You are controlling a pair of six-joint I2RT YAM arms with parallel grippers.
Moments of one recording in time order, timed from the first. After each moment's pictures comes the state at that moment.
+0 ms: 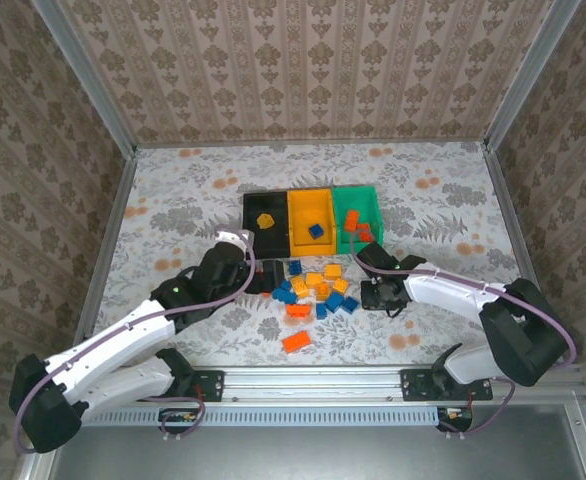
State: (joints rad) left arm -0.84 0.91 0.65 -0.40 -0.14 -0.59; right arm 0.59 1.39 0.68 -0.63 0.07 0.62
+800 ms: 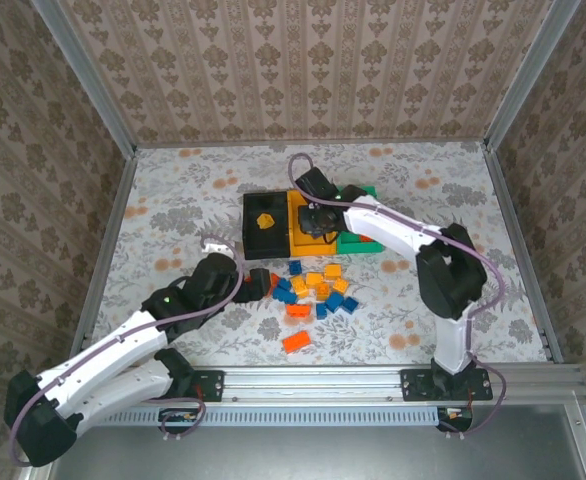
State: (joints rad) left arm -0.82 0.82 0.57 -0.51 -0.20 -0.66; right arm 0.62 2.00 1.62 -0.67 0.15 0.55
